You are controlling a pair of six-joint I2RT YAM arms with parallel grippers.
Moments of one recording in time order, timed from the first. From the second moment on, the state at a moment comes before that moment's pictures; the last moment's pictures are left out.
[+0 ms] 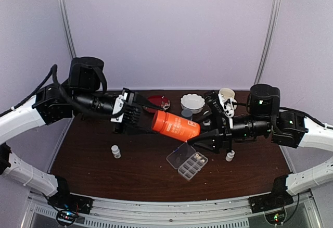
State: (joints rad) left arm -1.03 1.22 1.30 -0.43 0.54 0.94; right arm 1.07 1.03 0.94 -0.13 -0.42 -0.01
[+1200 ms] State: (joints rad) left arm -1.07 1.12 1.23 -0.27 -0.03 0.30; right arm 1.05 0.82 0.82 -0.14 -0.16 -0.23
